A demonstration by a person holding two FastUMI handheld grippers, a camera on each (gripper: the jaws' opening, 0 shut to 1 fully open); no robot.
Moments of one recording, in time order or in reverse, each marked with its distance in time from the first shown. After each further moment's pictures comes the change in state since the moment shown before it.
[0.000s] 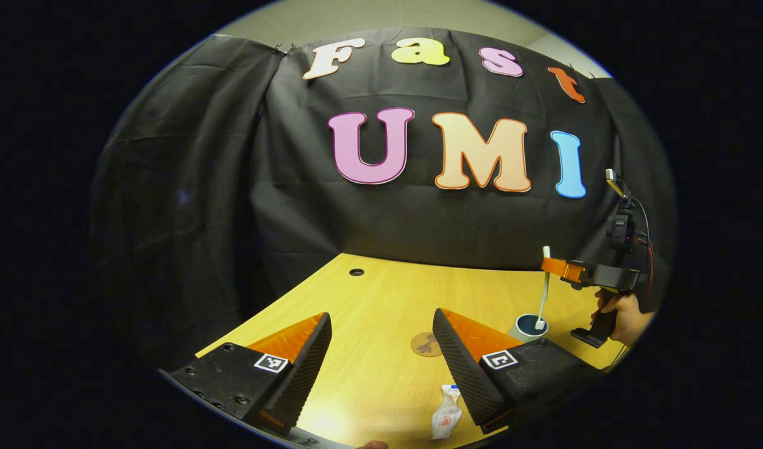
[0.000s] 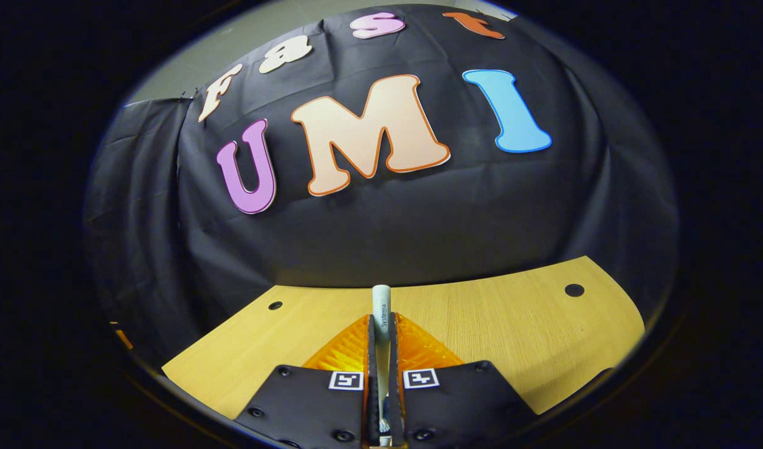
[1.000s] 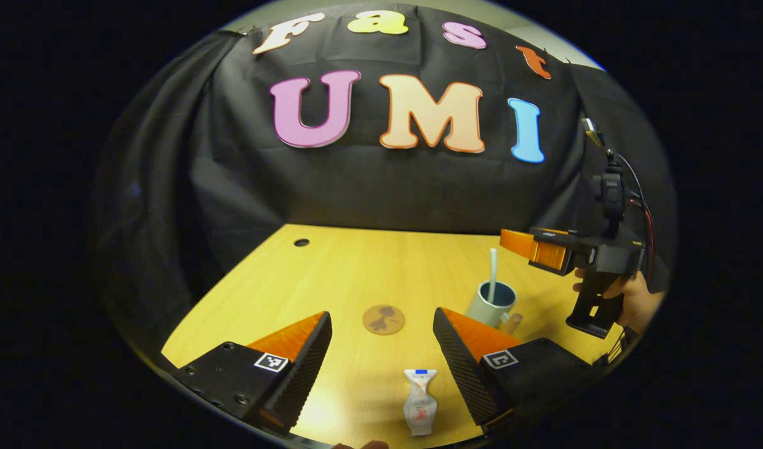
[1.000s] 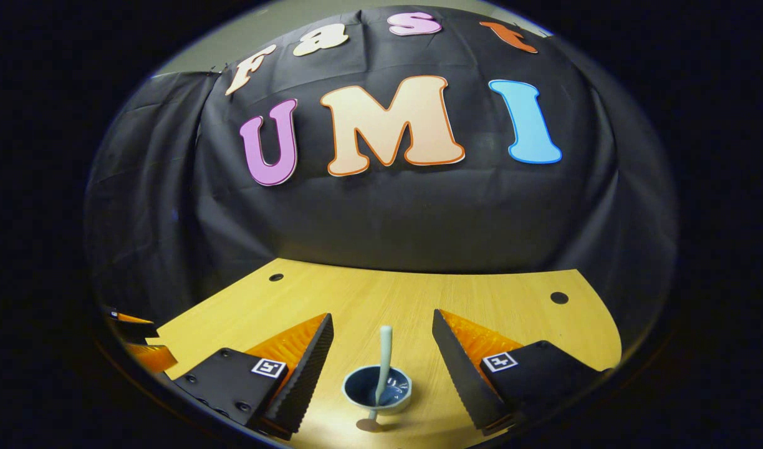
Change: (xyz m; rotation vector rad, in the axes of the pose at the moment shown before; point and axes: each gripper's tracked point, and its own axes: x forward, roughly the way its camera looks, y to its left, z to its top) left arm 0.029 -0.082 -0.065 0.048 0.190 -0.272; right arm -0.054 0.004 -0.014 -0.165 0.051 0.006
